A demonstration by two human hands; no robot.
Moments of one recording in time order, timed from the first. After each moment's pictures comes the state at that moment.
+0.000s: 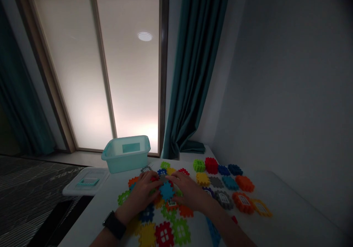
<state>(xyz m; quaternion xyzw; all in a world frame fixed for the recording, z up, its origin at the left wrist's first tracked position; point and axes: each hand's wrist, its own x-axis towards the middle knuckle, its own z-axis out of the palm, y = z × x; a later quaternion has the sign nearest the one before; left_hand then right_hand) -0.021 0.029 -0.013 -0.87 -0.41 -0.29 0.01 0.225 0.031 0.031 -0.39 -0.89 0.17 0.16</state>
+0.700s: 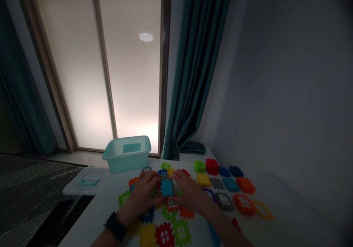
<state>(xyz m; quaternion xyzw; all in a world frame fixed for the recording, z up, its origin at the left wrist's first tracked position) -0.017 0.026 -0.011 -0.85 -0.41 -0.34 0.02 0.218 0.030 0.027 -0.39 -0.88 0.13 0.22</state>
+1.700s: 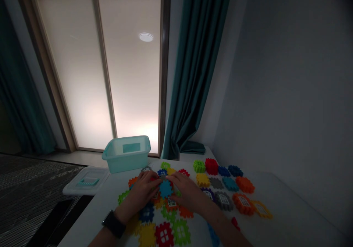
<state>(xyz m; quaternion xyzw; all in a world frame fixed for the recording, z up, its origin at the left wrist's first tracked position) -0.025 0.032 -0.012 -0.87 -0.38 -0.30 0.07 0.220 0.032 0.022 -0.37 -0.90 0.13 0.20</state>
